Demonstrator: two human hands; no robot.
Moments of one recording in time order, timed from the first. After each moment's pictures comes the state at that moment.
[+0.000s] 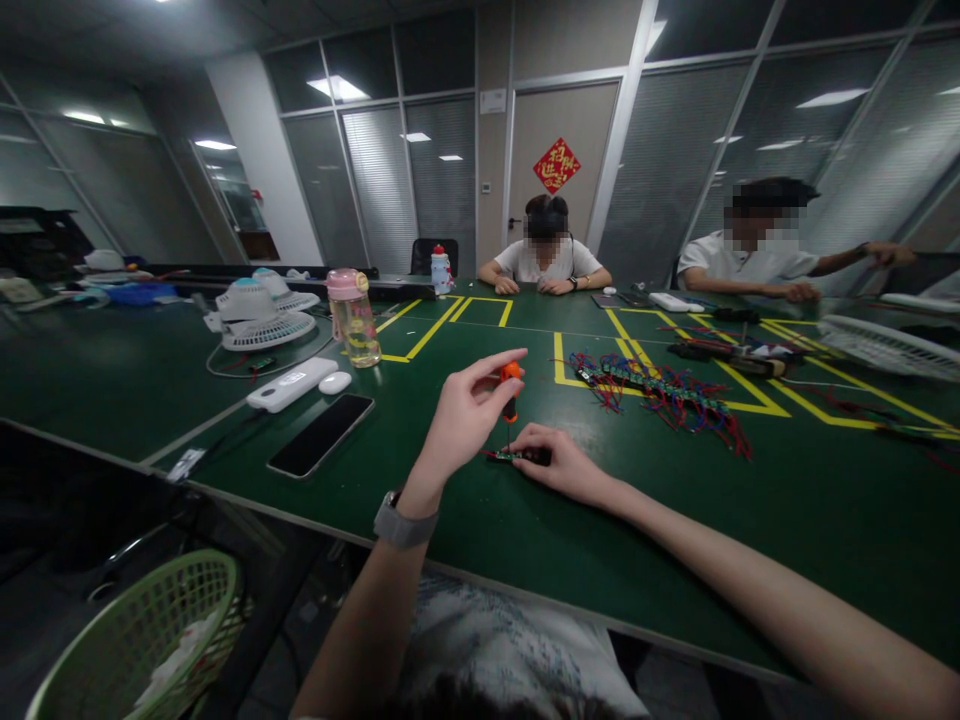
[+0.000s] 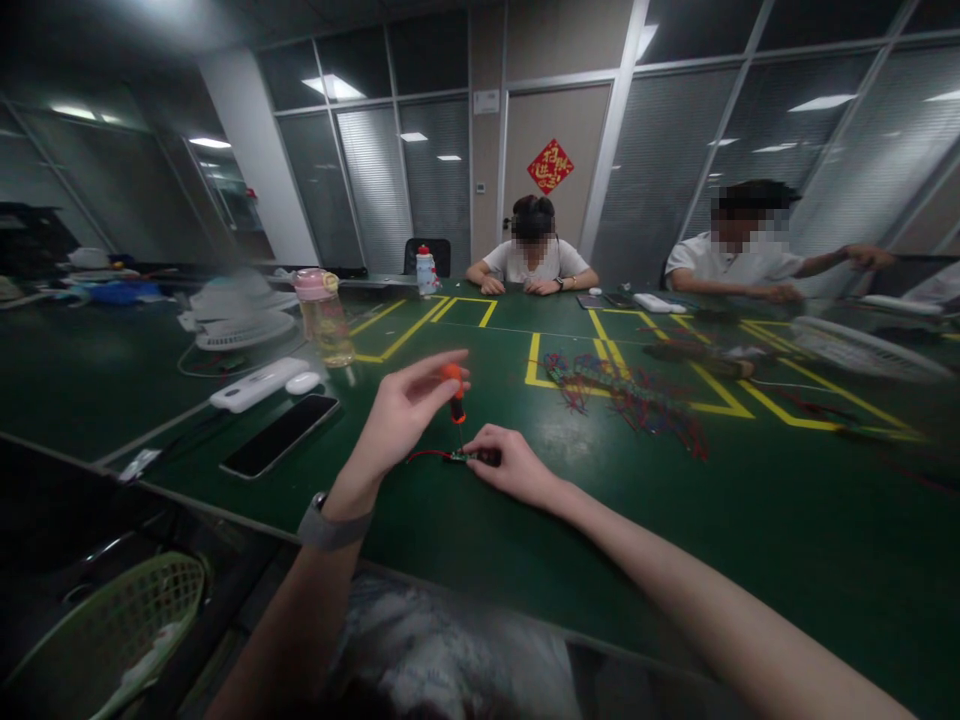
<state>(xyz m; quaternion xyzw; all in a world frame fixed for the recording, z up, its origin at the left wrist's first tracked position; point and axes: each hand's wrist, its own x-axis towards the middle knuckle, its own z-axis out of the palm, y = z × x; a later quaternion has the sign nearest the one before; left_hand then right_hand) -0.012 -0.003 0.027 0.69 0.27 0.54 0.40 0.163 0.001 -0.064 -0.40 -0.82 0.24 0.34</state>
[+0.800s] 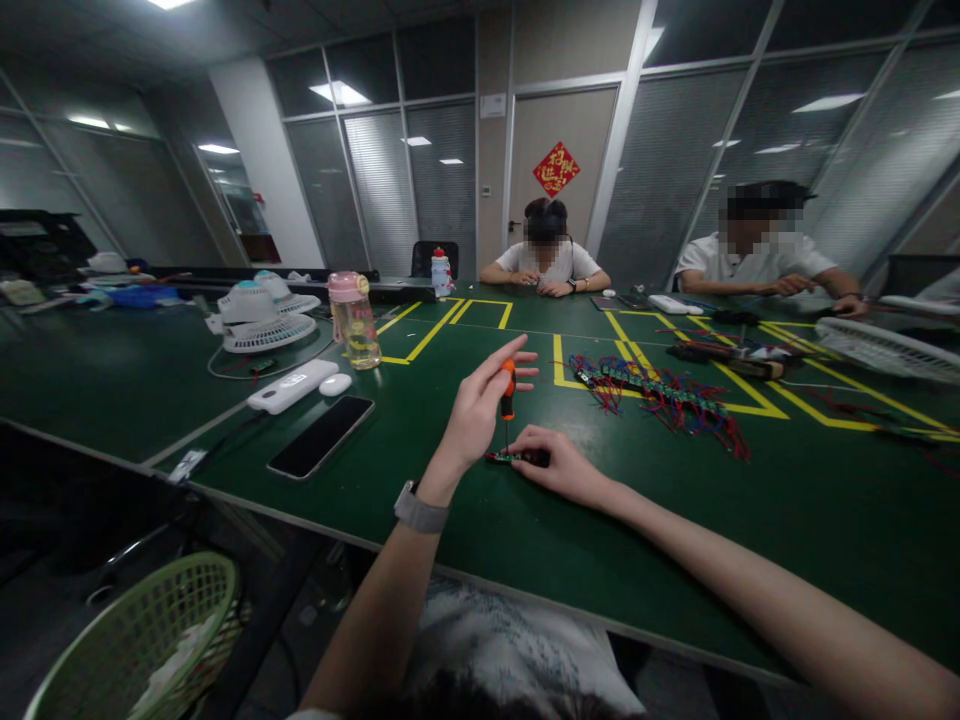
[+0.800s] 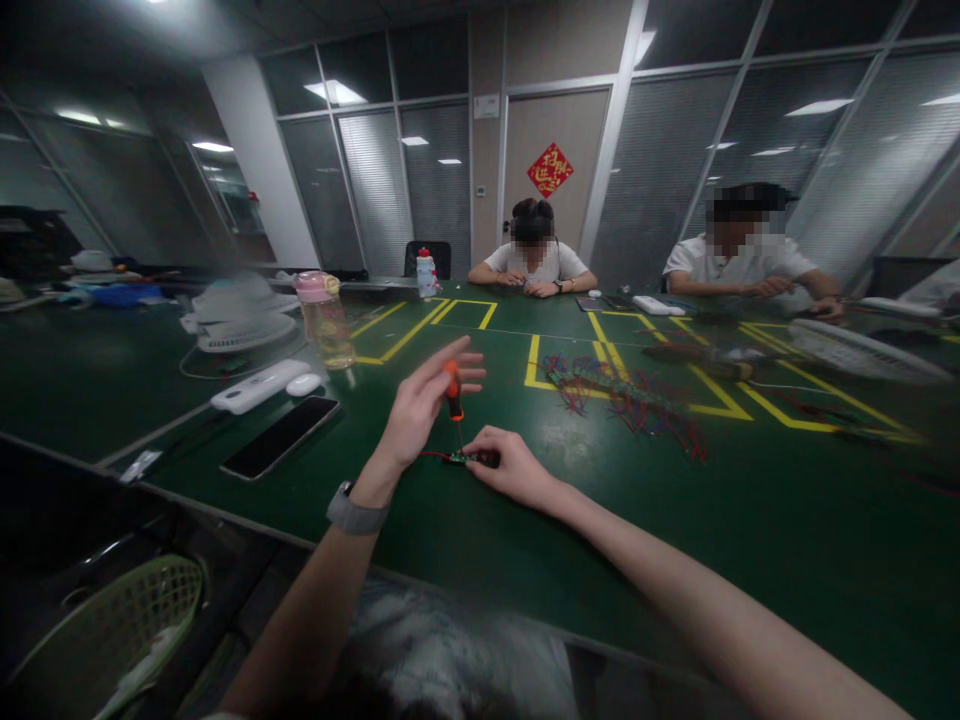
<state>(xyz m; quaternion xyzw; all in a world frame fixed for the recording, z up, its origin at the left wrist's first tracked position) 0.002 0.008 0.016 0.68 0.16 0.57 0.43 0.162 0.001 -0.064 -0.39 -0.82 0.23 0.34</state>
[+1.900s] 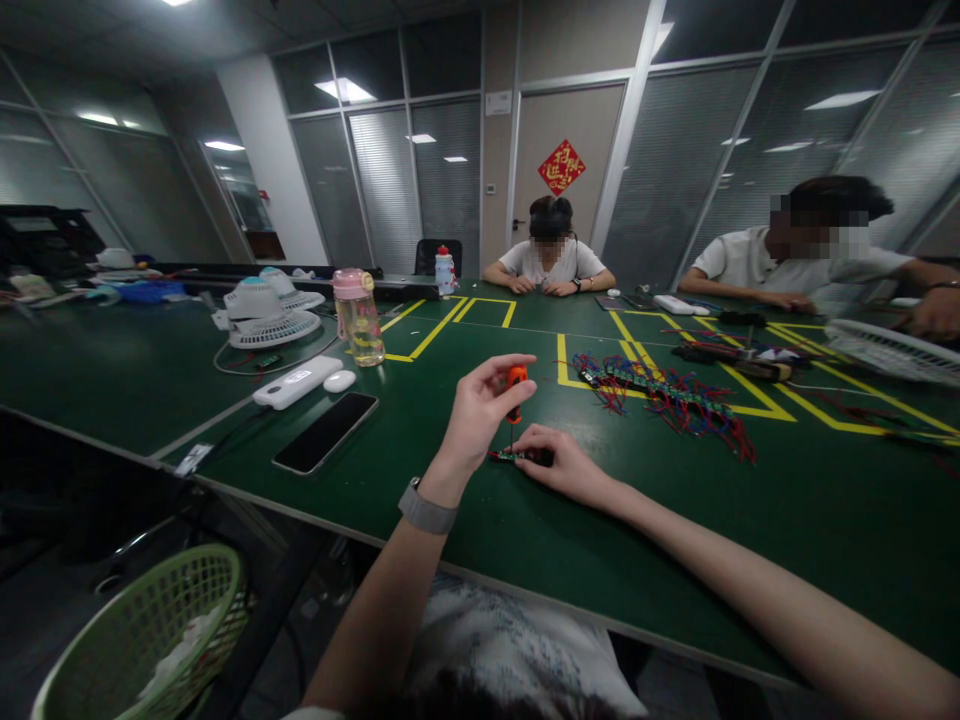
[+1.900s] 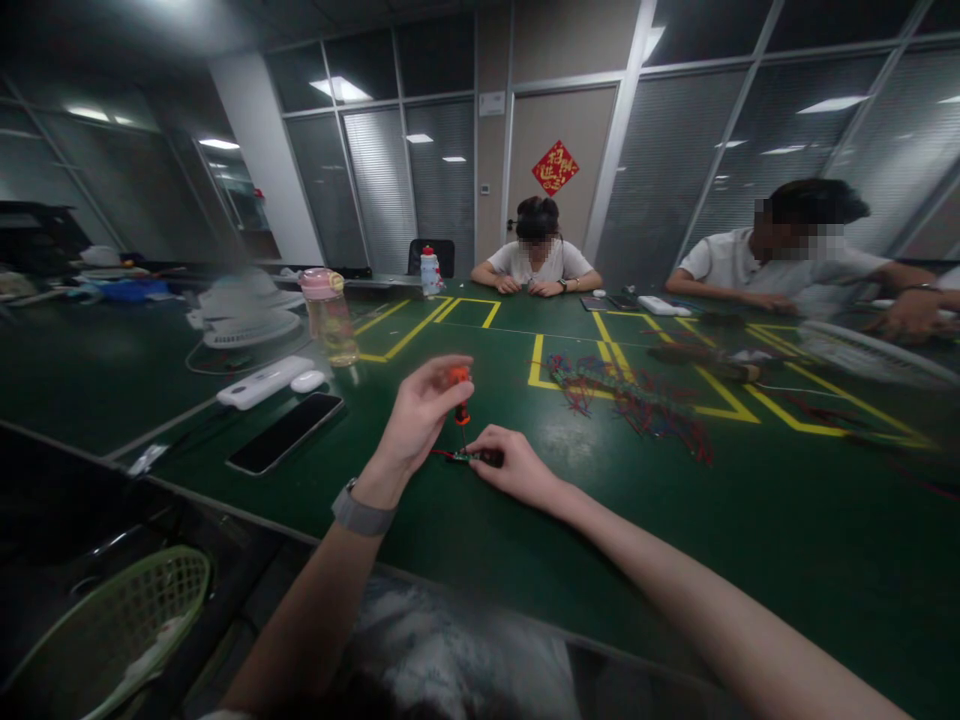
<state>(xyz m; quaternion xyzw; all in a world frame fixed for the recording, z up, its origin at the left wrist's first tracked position) 0.005 0.009 0.008 0.60 0.20 0.61 0.47 0.163 0.001 -0.065 -0.39 -0.82 0.23 0.34</state>
